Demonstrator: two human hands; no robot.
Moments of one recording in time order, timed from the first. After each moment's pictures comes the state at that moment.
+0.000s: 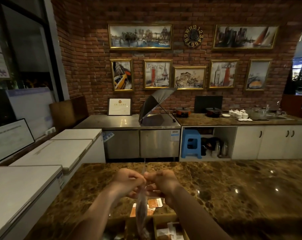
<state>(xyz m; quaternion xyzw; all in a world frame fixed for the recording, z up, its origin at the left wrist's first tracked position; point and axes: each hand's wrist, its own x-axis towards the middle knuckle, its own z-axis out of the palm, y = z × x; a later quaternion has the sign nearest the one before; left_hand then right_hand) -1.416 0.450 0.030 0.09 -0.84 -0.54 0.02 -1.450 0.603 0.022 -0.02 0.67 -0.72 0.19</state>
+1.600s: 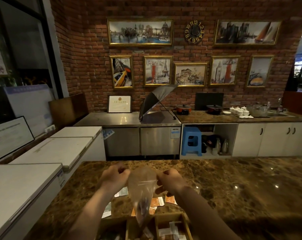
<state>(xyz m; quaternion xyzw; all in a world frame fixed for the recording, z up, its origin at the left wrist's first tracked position) -1.445 0.419 0.010 0.18 -0.91 -0.35 0.13 -1.474 0.616 0.005 -0.02 0.79 -0.59 0.15</state>
